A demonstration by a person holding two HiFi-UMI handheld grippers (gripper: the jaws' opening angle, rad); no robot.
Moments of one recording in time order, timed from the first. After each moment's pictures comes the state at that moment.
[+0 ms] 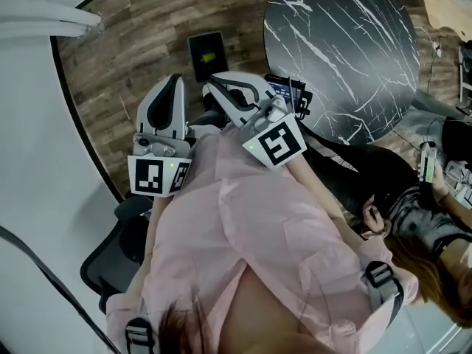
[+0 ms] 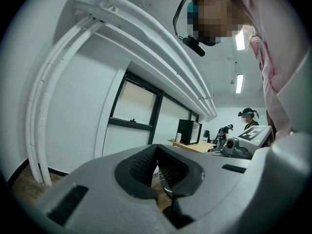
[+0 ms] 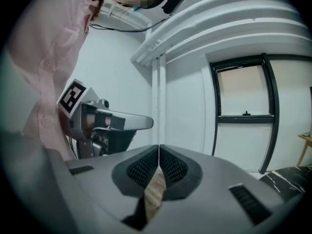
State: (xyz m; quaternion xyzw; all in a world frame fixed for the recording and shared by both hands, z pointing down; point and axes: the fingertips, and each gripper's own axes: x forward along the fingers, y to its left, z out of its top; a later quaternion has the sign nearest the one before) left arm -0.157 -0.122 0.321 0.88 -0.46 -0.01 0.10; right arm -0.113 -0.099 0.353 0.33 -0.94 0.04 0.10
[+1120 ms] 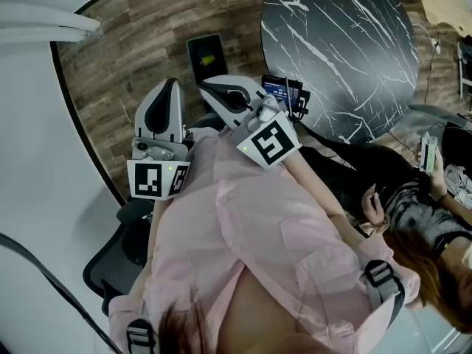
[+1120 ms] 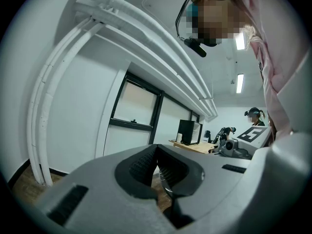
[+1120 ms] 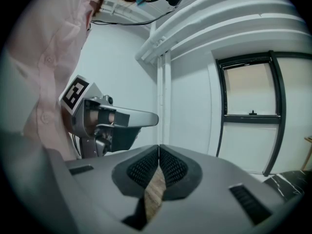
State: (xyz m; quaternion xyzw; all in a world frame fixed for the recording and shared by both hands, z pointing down) left arm -0.161 -0.119 0.320 0.88 -0.47 -0.01 0.10; right arm -0.126 -0.092 0.358 0.29 -0.95 0.03 0.12
